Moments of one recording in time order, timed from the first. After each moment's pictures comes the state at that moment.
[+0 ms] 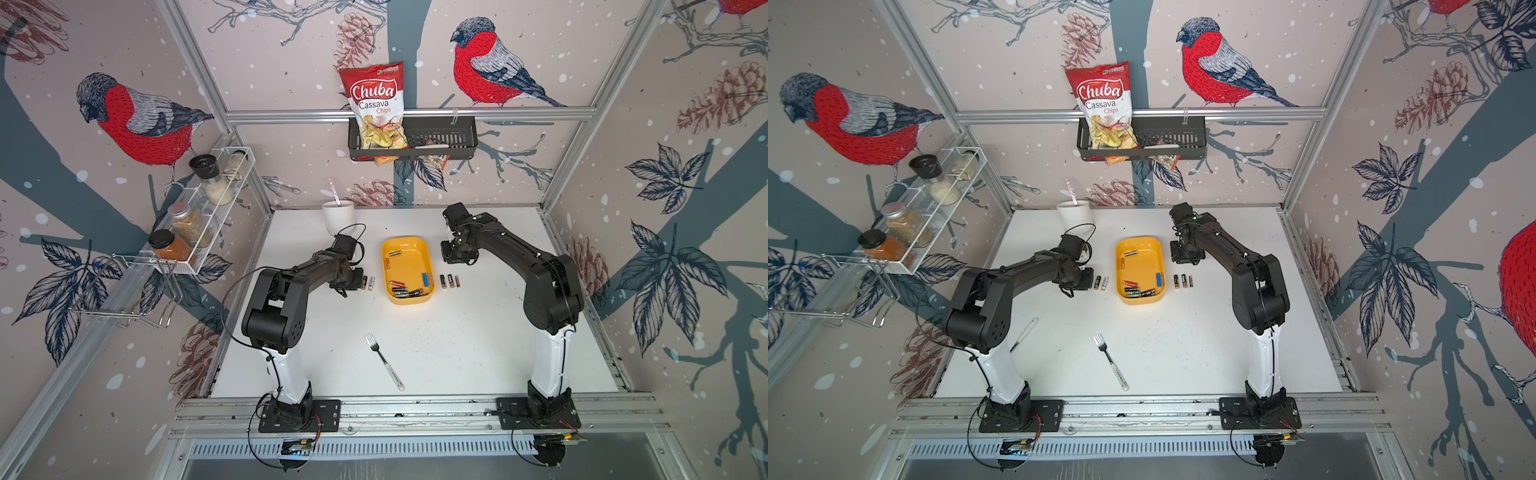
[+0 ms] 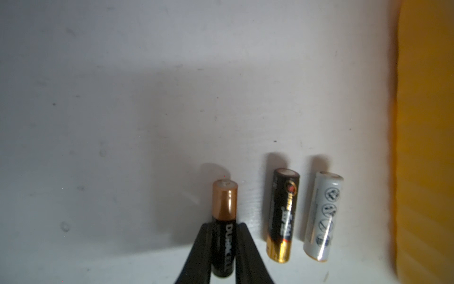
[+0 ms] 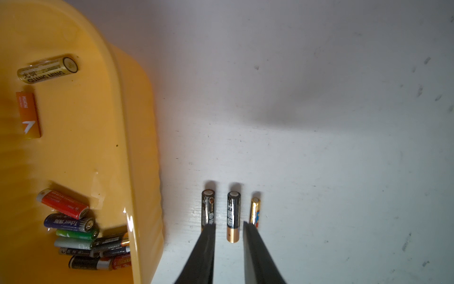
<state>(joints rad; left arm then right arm) -0.26 1.85 1.13 -0.51 0.07 -0.21 0.48 2.04 1.71 -0.95 0.02 0.26</state>
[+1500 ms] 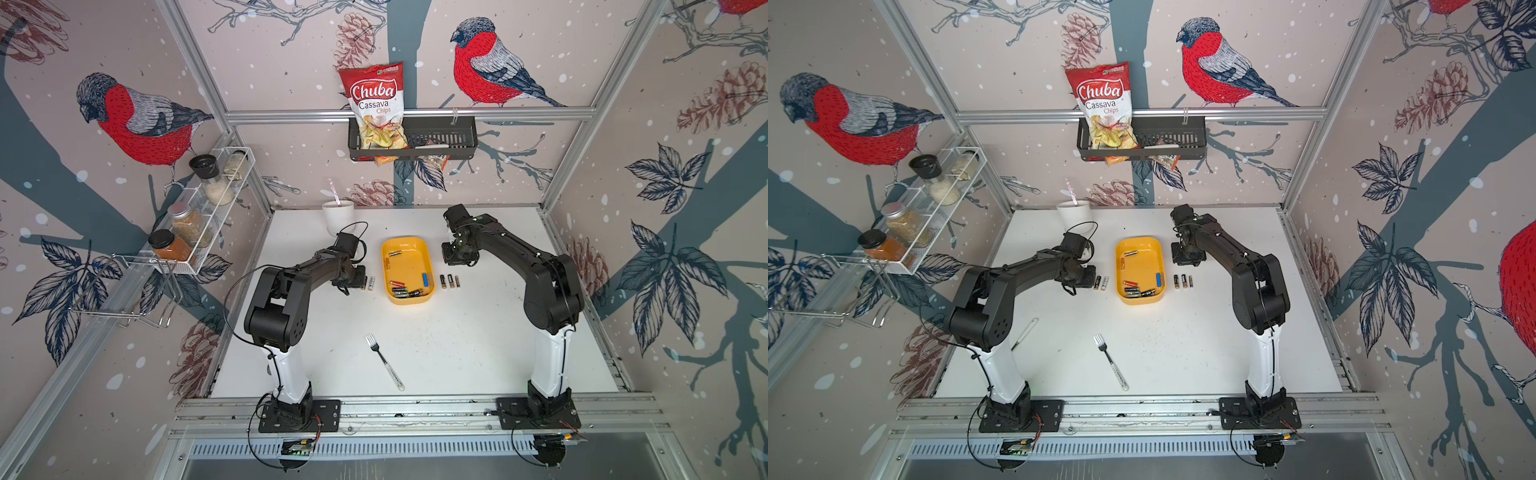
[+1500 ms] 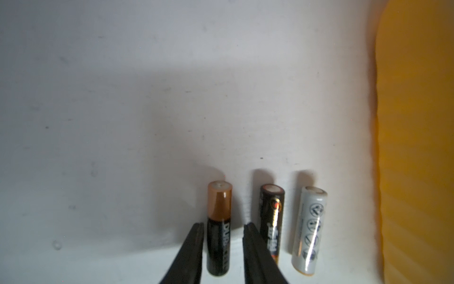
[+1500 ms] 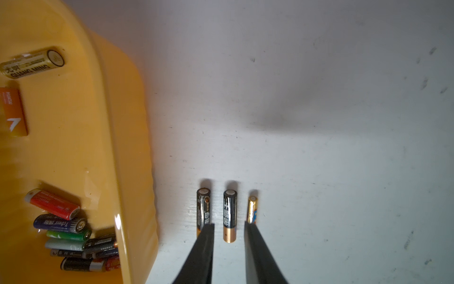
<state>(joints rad) -0.27 1.86 1.16 -0.50 0.07 -0.21 0.47 2.04 1.70 -0.95 0.02 0.26</state>
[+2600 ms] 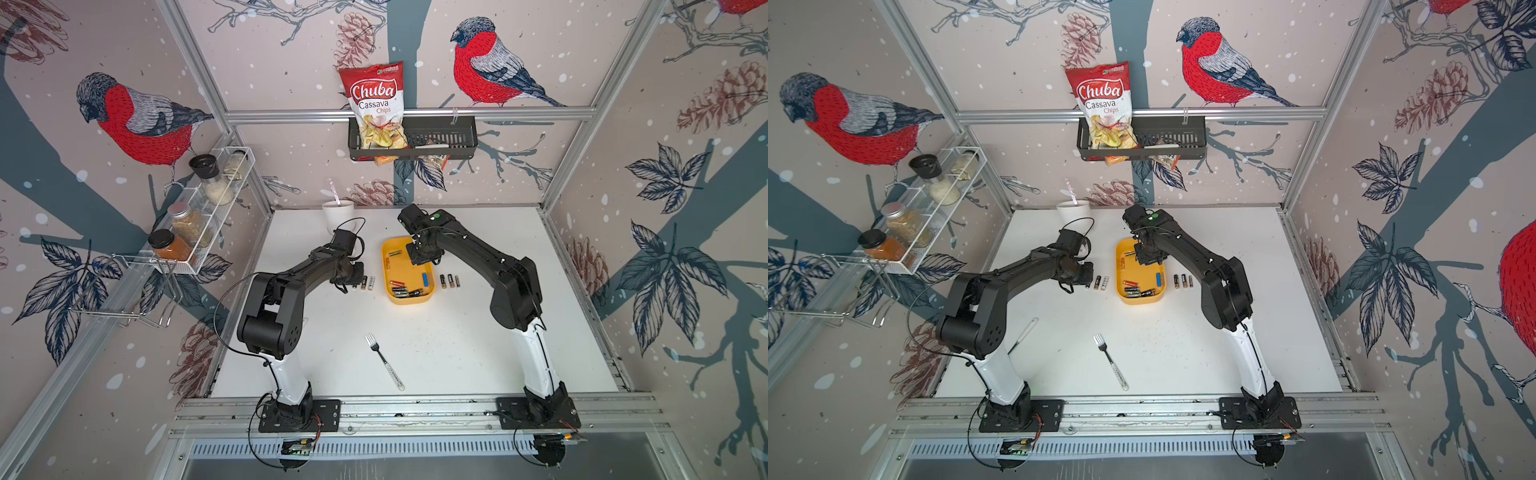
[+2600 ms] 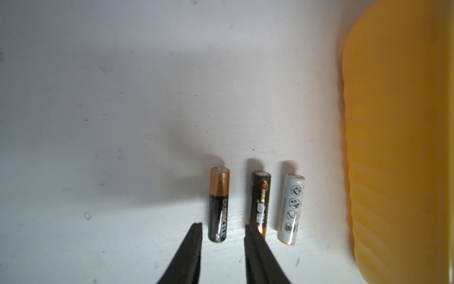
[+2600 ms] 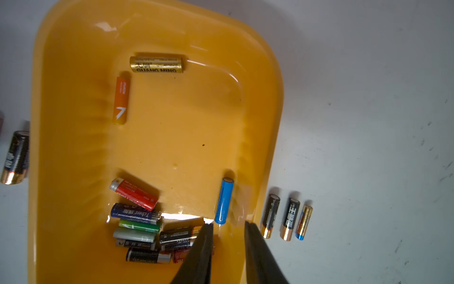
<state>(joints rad) -0.27 1.79 1.16 -0.54 0.08 -0.24 0.73 2.27 2.13 -1.19 0.21 0.29</state>
